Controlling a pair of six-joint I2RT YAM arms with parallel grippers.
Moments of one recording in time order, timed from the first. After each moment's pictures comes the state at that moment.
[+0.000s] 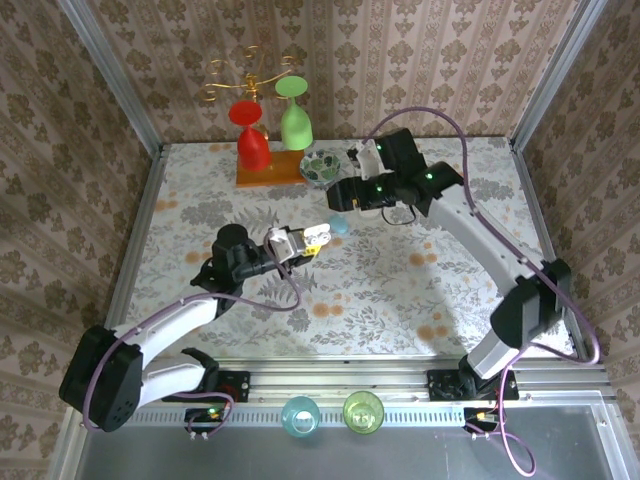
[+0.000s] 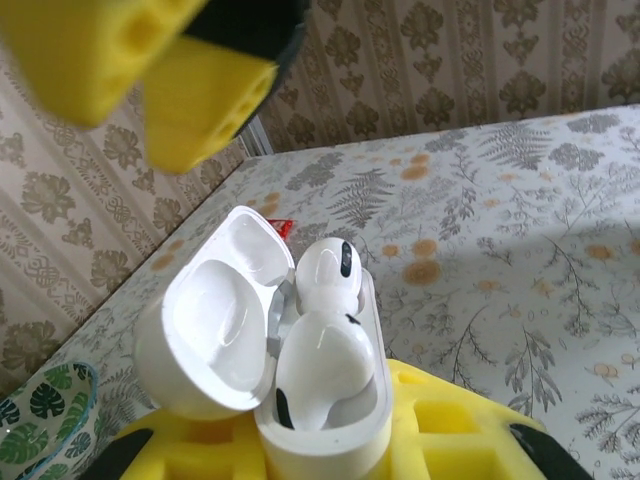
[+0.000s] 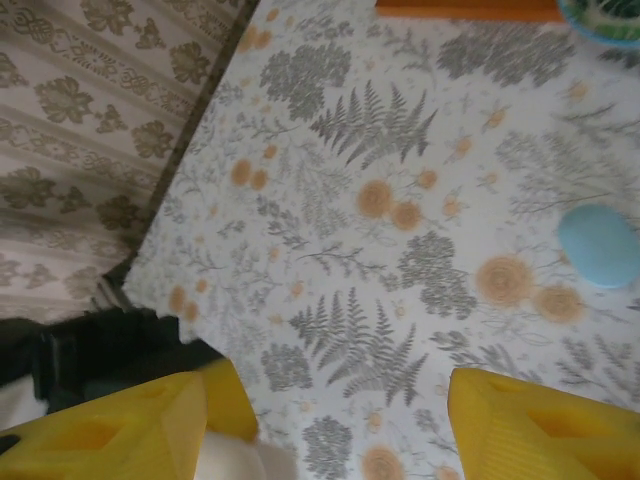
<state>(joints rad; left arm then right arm) -0.59 1.13 0.52 0.45 0.62 0.43 0.48 1.66 1.62 -0.75 -0.51 0.35</state>
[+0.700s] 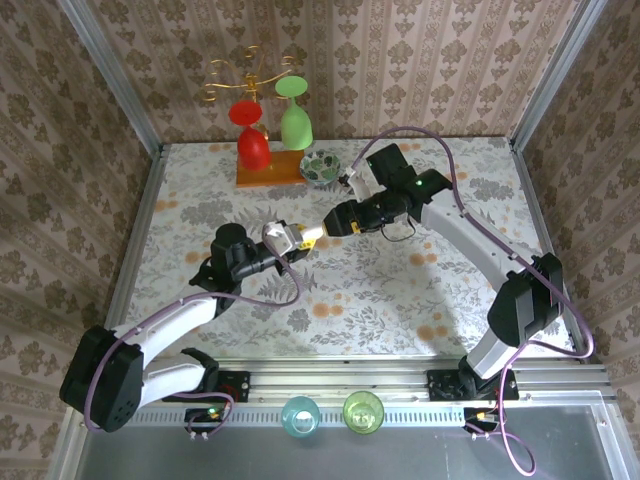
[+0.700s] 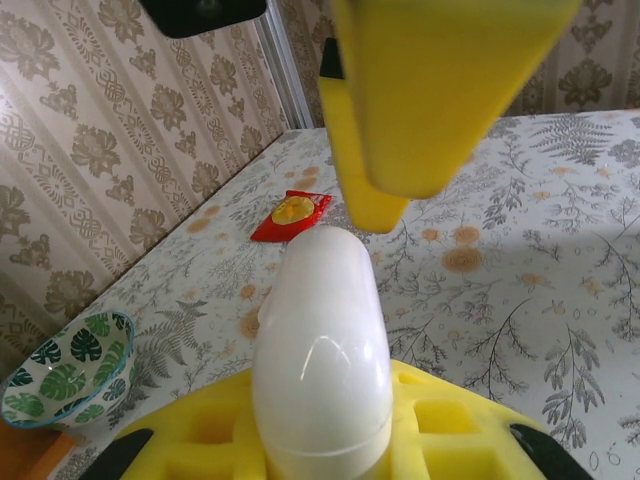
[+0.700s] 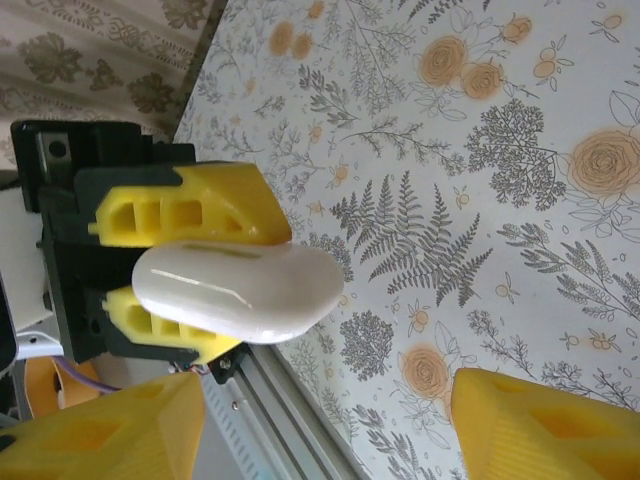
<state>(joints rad) -0.56 1.13 0.52 0.46 0.55 0.35 0.50 1.64 1.53 -0.86 -0.66 0.23</state>
